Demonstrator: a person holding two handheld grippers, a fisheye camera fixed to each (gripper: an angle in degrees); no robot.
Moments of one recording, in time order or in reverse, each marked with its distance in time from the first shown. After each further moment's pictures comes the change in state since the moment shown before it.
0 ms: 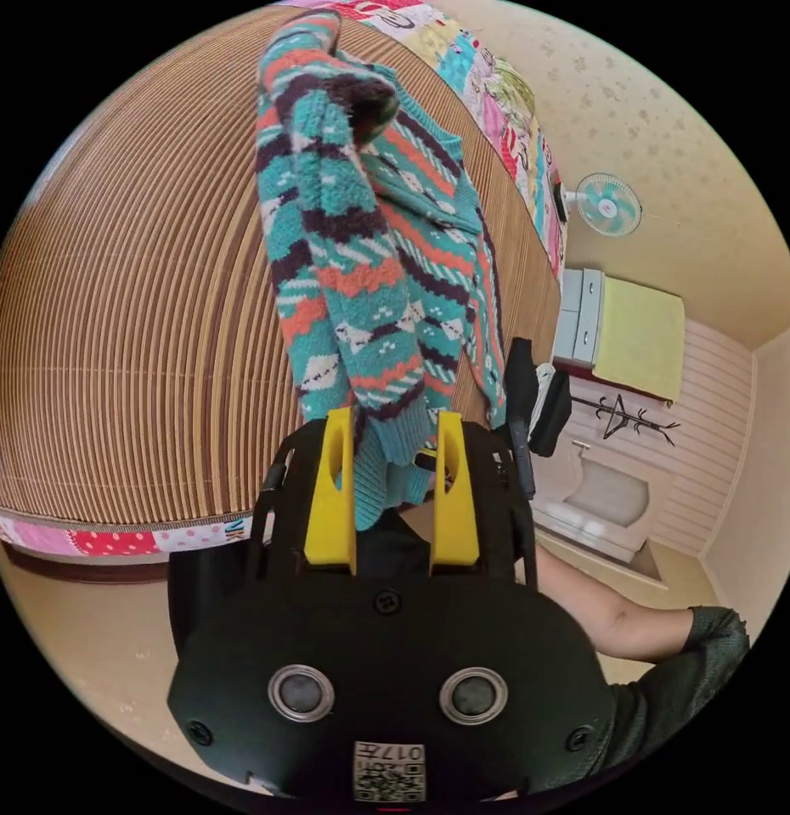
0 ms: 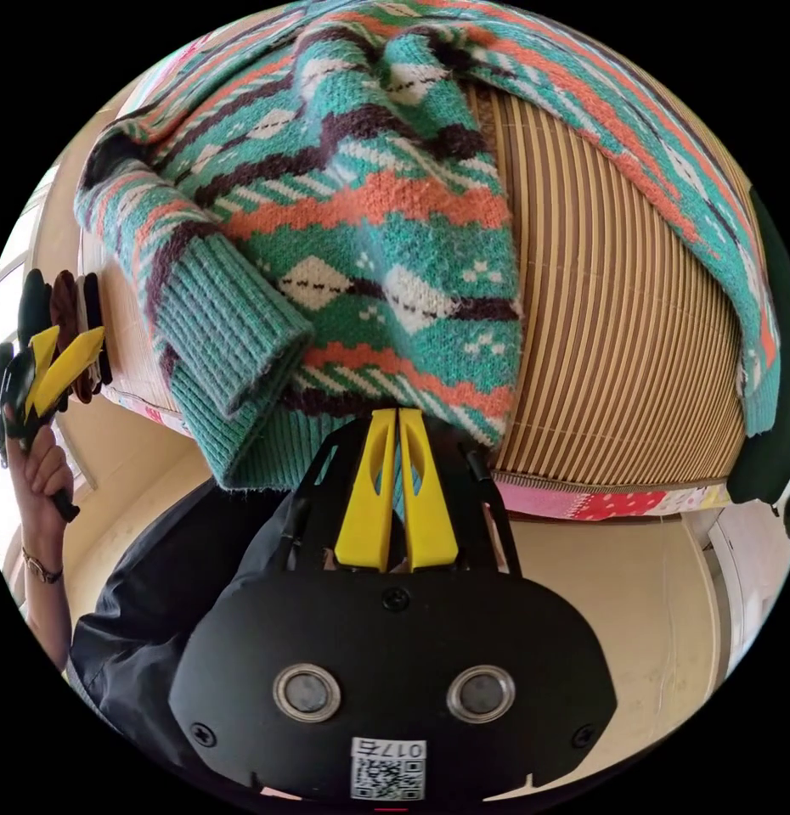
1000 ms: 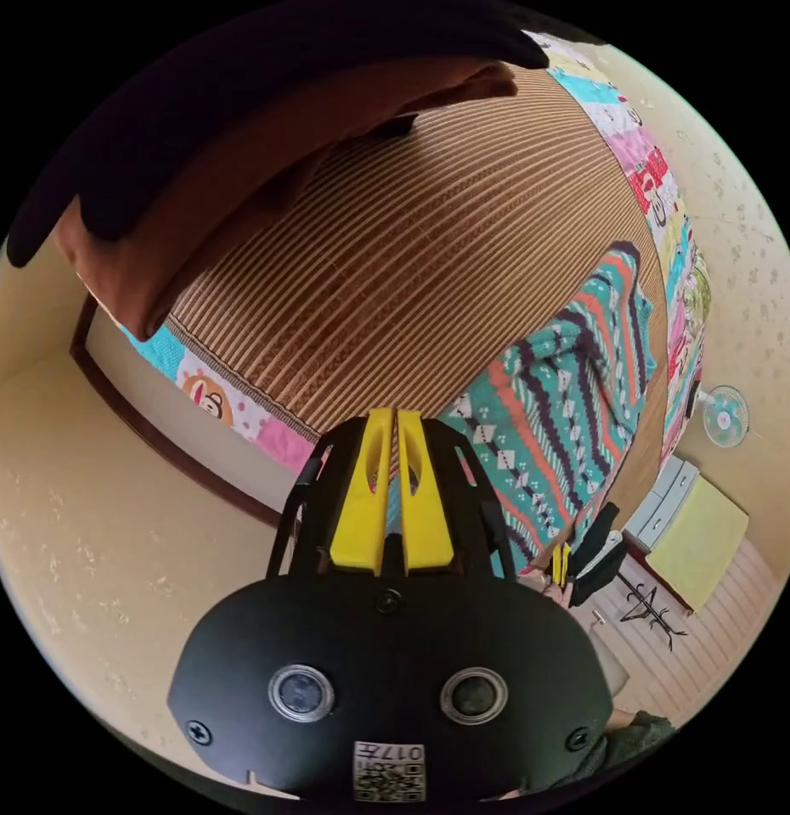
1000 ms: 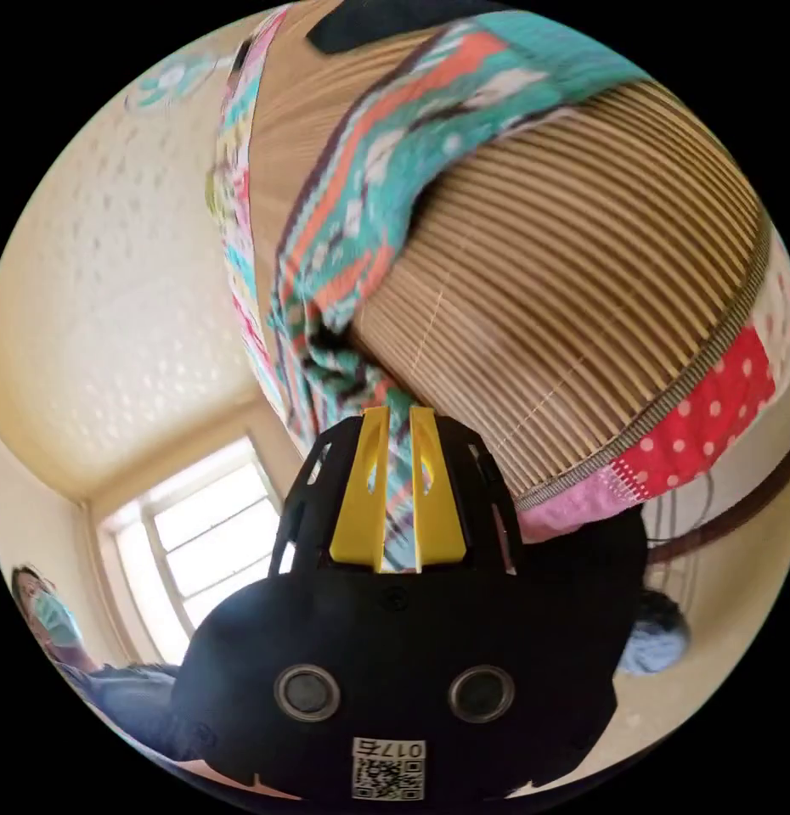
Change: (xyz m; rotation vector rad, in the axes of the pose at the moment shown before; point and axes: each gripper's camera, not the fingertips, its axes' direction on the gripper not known) left arm -0.171 0.050 -0.121 0.182 -0.333 -0.486; right arm 0.259 0.077 -0.011 0.642 -1.157 0.692
